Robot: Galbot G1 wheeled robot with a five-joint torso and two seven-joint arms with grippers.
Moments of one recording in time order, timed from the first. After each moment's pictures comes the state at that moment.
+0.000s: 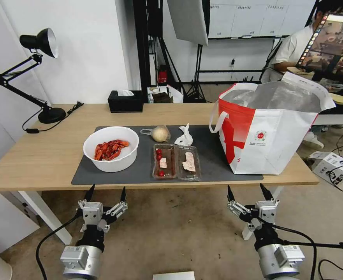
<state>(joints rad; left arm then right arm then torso) 1.80 -1.50 -0.55 -2.30 0.00 0.00 0.00 -1.80 1.50 0.55 2.30 0.00 0.00 0.00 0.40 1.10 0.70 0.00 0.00</state>
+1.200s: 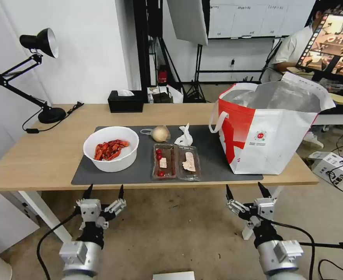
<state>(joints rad) 1.73 -1.44 -0.49 -2.34 -0.17 0.18 -0.21 -1.71 1.31 0.52 2.28 0.13 -0.14 0.06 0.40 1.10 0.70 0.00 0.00</state>
